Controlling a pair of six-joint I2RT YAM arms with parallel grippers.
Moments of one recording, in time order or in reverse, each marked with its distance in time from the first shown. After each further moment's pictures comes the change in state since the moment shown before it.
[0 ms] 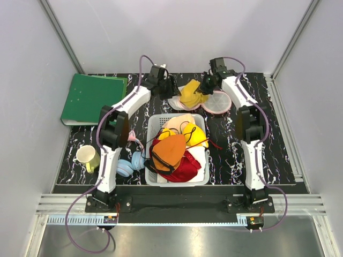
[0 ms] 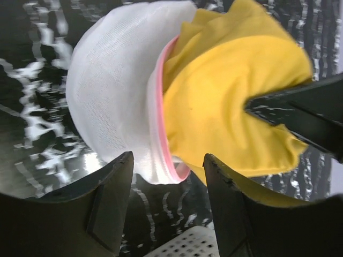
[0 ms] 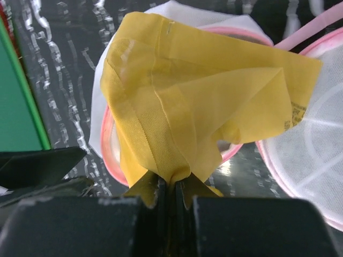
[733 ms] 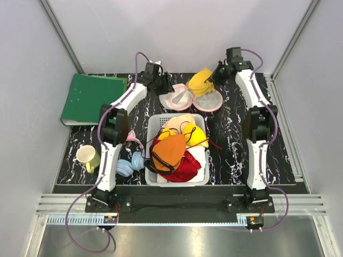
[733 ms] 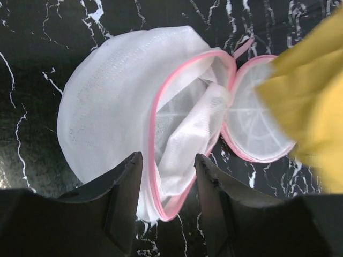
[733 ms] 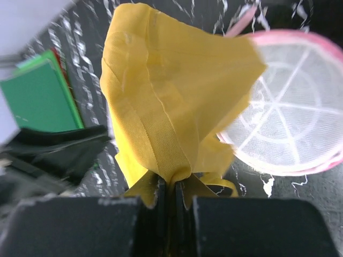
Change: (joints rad) left arm 0.078 0.072 0.105 -0.034 0.002 0.071; right arm -0.088 -0.014 0.161 -0.131 -0.058 0.103
